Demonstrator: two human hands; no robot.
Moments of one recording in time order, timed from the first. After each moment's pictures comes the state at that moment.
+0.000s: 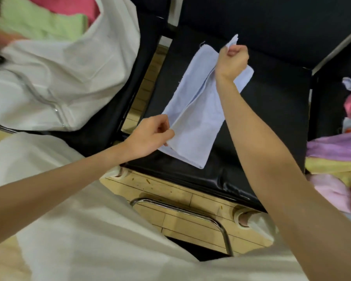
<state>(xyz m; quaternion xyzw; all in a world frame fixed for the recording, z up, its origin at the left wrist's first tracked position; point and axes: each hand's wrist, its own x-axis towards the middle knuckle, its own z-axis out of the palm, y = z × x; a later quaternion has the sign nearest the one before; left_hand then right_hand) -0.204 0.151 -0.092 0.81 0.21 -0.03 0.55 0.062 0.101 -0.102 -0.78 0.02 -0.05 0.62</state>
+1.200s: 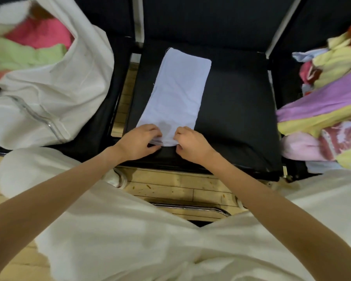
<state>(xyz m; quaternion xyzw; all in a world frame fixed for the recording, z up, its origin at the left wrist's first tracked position) -0.224 0.143 -0.115 0.97 -0.04 -0.07 0.22 -0.132 -0.039 -0.122 -0.87 -0.48 0.13 0.04</state>
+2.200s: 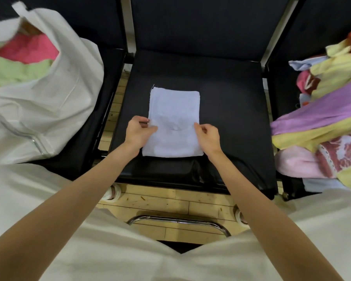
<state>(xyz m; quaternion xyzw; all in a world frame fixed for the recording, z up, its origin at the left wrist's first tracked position) -0.142 0.108 -0.117 0.73 0.42 0.04 0.54 -0.057 -0.072 -0.139 -0.84 -0.02 0.20 0.50</state>
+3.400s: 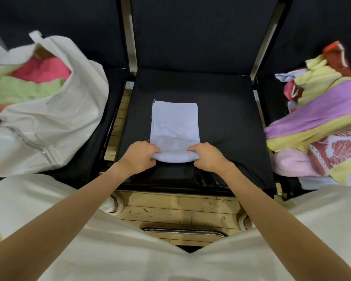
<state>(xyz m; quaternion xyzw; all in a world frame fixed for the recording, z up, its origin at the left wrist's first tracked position) -0.187 0.119 -0.108 0.99 -0.02 -0.10 0.10 -0.081 -0.094 -0.114 -0.89 -0.34 0.26 0.13</state>
